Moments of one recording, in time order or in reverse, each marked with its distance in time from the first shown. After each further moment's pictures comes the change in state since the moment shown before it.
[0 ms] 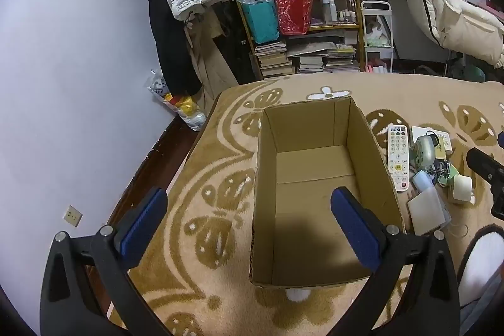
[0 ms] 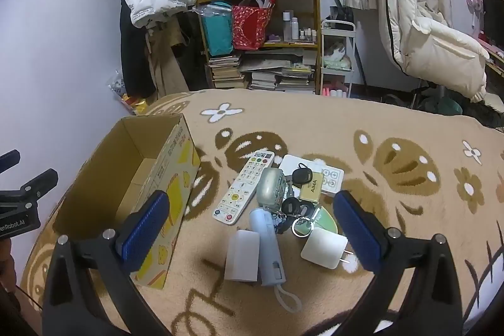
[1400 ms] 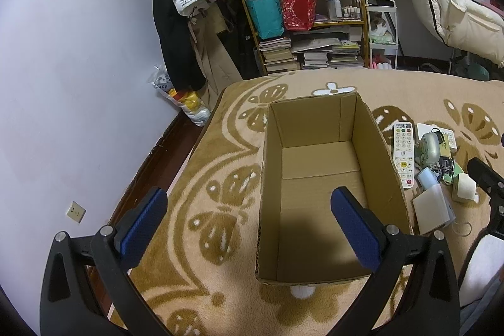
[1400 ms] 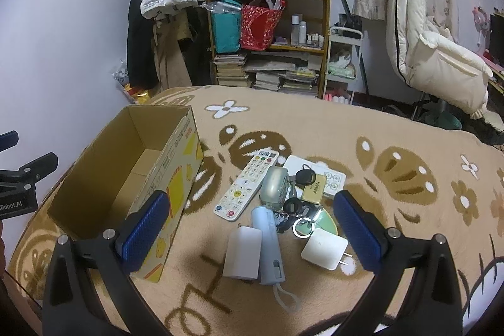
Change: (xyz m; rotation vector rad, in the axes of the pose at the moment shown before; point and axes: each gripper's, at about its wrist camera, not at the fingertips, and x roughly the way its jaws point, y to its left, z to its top) left arm 0.005 0.001 -0.004 -0.003 0.012 0.021; right arm -0.003 0.015 -0.002 -0.080 -0.011 -0.025
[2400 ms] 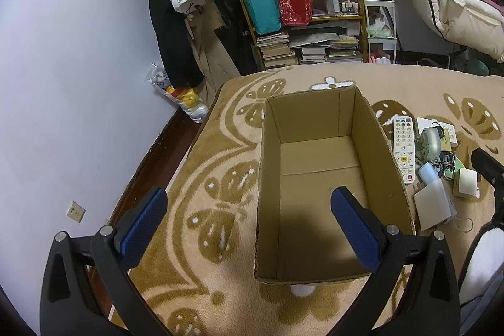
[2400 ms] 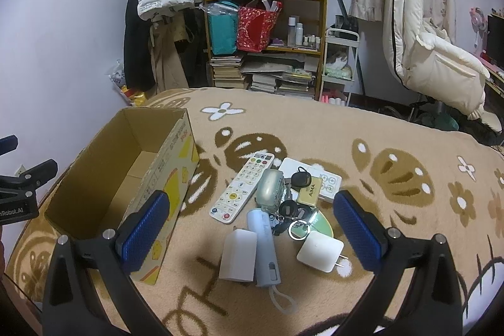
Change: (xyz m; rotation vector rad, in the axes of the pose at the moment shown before) left arm 0.002 -0.001 -0.002 0.011 0.025 -0.004; right arm 0.002 -0.001 0.000 -0.004 -0.002 -0.012
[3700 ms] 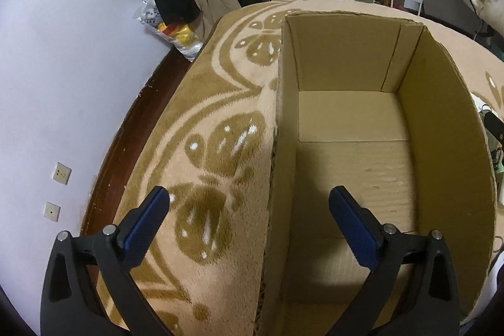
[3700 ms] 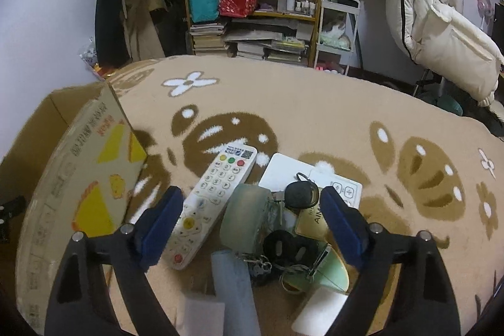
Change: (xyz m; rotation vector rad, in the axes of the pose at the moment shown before) left arm 0.126 0.005 -0.002 -0.046 0.298 -0.009; right arm 0.137 -0.025 0.006 0.008 0.133 -0.051
